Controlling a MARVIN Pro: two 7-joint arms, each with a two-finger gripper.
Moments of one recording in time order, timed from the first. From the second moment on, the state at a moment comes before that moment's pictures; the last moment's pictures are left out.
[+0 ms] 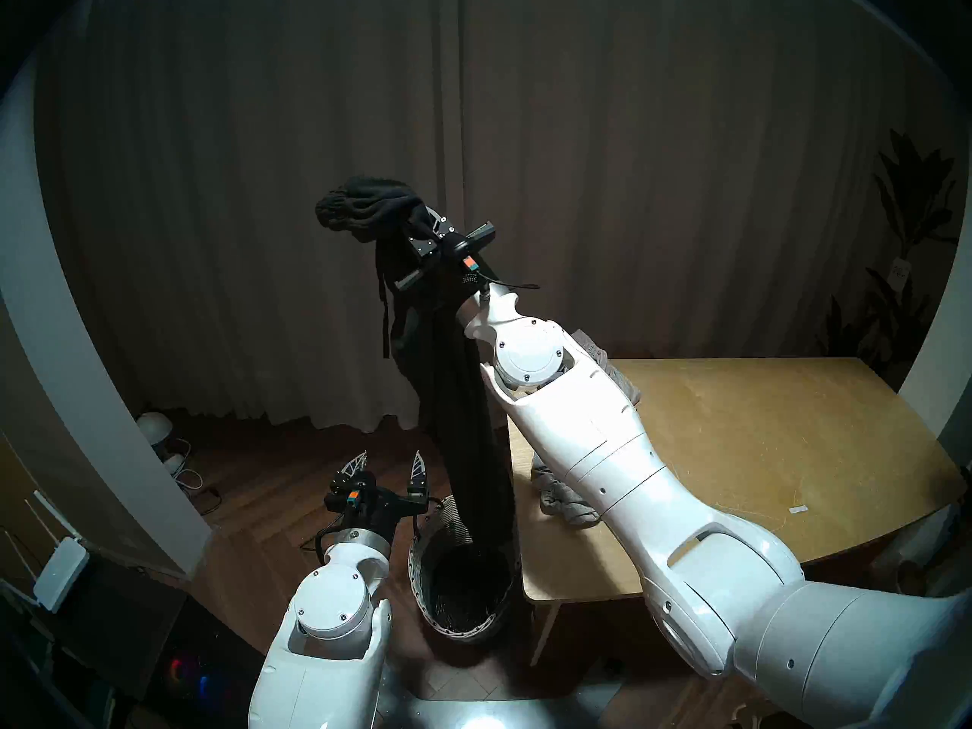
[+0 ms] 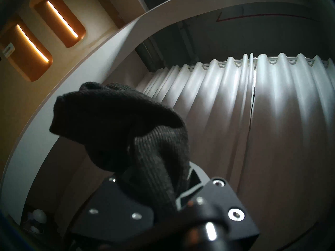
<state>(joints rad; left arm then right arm) 1.91 -1.58 -1.53 -1.78 -0.01 -0.02 0.01 -0.88 -1.60 1.01 -1.24 -0.06 -0.39 0.07</state>
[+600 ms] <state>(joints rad) 1.91 -1.58 -1.53 -1.78 -0.01 -0.02 0.01 -0.96 -1.60 0.96 -1.30 -0.13 -0.31 0.02</state>
